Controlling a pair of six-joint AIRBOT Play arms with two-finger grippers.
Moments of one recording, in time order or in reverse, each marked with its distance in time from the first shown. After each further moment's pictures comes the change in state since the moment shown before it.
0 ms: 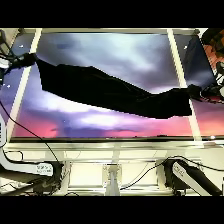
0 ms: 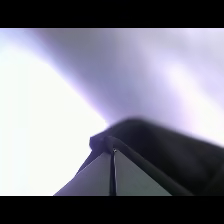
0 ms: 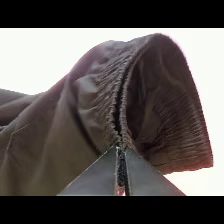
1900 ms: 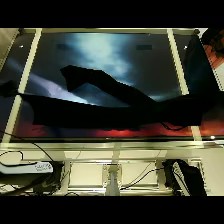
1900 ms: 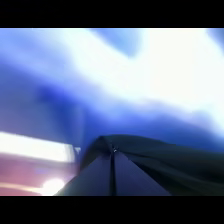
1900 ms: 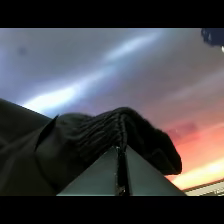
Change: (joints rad) left arm 0.262 0.017 -0.040 0.153 -0.693 -0.011; right arm 0.000 0.387 0.106 -0.119 0.269 -0.027
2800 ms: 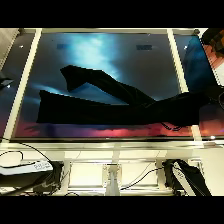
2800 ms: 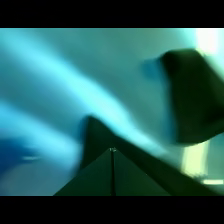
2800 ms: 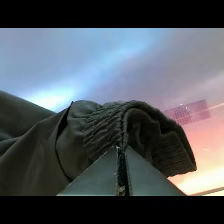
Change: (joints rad) left arm 0.183 0.129 -0.023 -0.244 0.072 0.167; right arm 0.000 -0.128 -0.002 0.029 -0.047 -0.006
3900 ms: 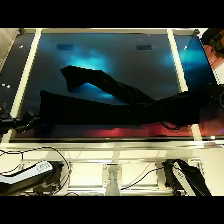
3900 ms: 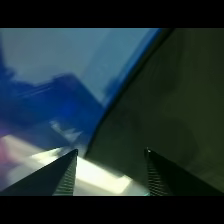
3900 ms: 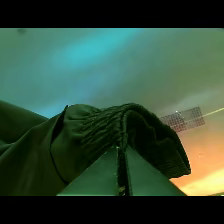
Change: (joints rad) left arm 0.059 0.105 -0.750 0.037 0.244 -0.094; right arm 0.000 0.000 0.000 -0.020 -0.029 0.001
